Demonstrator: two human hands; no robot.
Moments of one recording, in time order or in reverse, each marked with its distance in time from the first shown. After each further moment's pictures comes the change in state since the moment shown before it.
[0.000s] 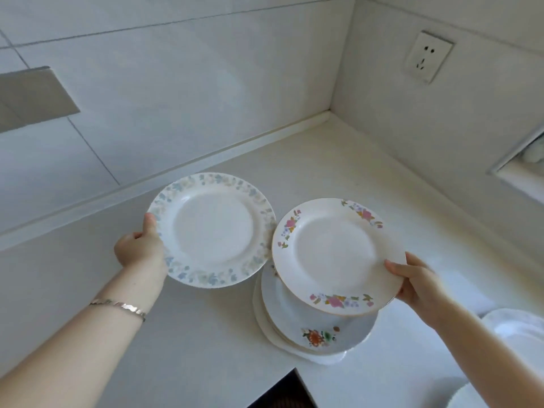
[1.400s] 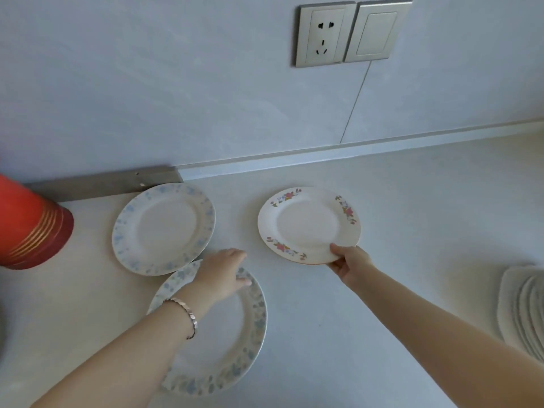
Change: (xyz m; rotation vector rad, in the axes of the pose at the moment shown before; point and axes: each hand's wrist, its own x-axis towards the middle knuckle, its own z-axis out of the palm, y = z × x) left_hand 0.269 -0.134 -0.303 1.271 -0.746 0.569; right_hand -0.022 0.193 0.504 0.066 -0.117 0.394
